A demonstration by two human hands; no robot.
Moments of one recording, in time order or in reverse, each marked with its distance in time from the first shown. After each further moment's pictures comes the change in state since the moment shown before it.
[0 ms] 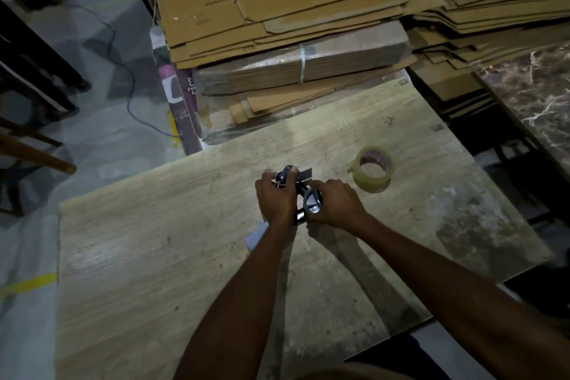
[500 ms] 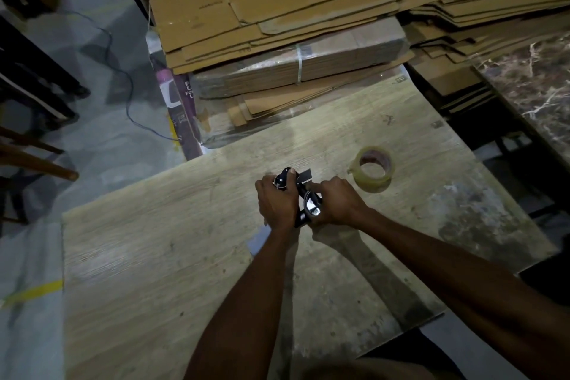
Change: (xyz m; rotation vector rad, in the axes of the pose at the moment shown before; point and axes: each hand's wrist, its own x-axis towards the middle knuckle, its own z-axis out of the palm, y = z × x) left_hand 0.001 0.004 0.001 0.154 0.059 0.076; right_hand 0.007 -0.003 -0.016 -0.082 0.030 -0.125
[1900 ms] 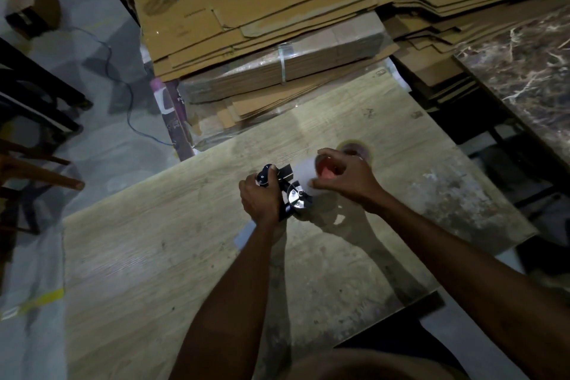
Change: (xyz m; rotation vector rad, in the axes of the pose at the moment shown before) left_hand -0.014 0.013 0.001 0.047 0.107 -0.013; right_hand -0.042 0.054 -0.052 0.834 0.137 0.137
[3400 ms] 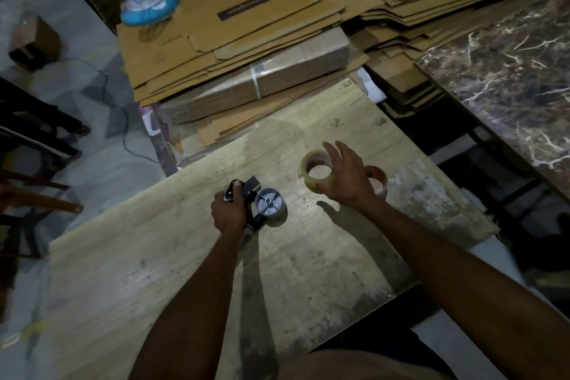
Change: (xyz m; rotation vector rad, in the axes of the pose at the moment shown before) left_hand 0.010 -0.010 0.005 0.046 -0.105 -0.104; right_hand 0.008 0.071 -0.060 -0.605 0.209 -0.064
